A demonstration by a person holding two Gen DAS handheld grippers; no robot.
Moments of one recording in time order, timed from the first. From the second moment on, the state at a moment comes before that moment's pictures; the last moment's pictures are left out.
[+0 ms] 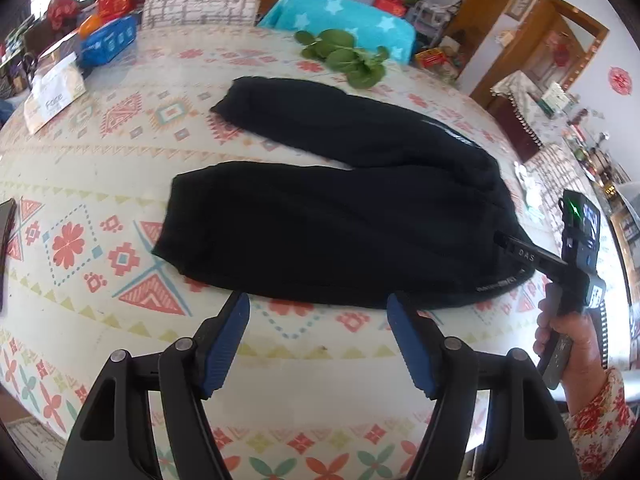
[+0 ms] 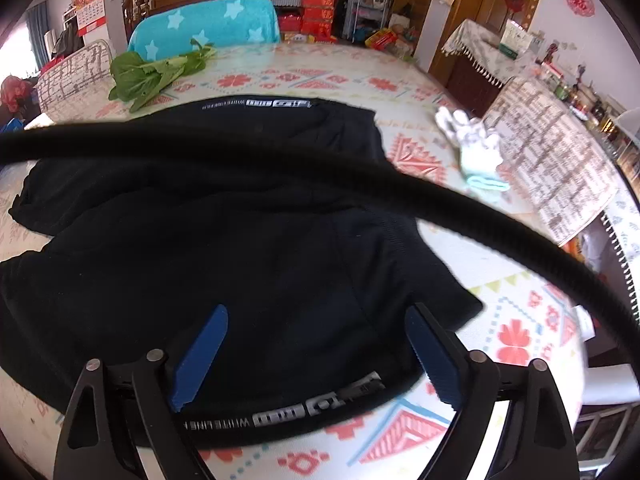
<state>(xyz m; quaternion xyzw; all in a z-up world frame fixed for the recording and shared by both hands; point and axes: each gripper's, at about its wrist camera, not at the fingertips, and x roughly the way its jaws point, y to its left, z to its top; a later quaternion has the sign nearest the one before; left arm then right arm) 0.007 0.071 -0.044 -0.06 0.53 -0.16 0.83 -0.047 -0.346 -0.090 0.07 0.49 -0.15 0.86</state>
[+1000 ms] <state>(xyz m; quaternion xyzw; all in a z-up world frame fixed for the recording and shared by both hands) 0.077 0.052 -0.117 0.04 0.53 0.01 0.85 -0.066 -0.376 -0.096 0.02 0.50 -0.10 0.86</state>
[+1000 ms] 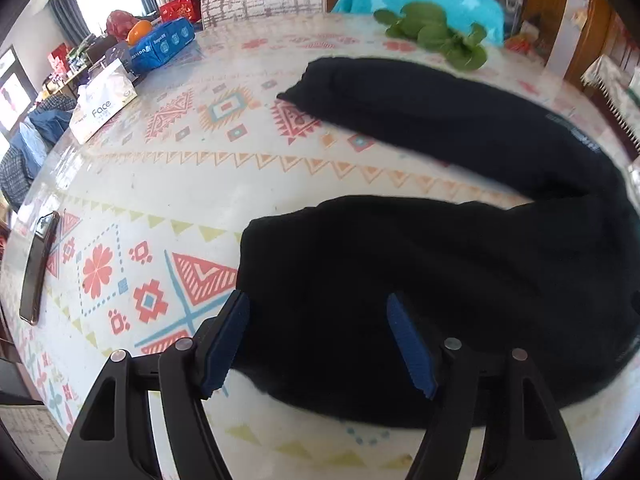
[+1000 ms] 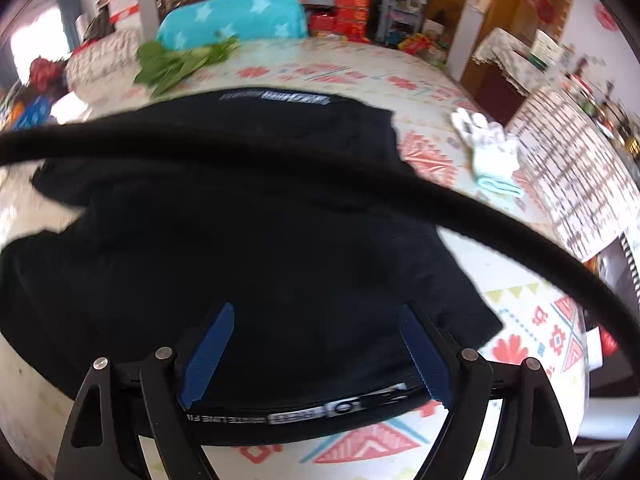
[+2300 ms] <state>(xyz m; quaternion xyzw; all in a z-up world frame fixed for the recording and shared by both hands) 0.057 0.067 -0.093 0.06 0.52 -0.02 0.85 0.061 -0.323 -0.072 0.01 0.50 -0.05 0.87</state>
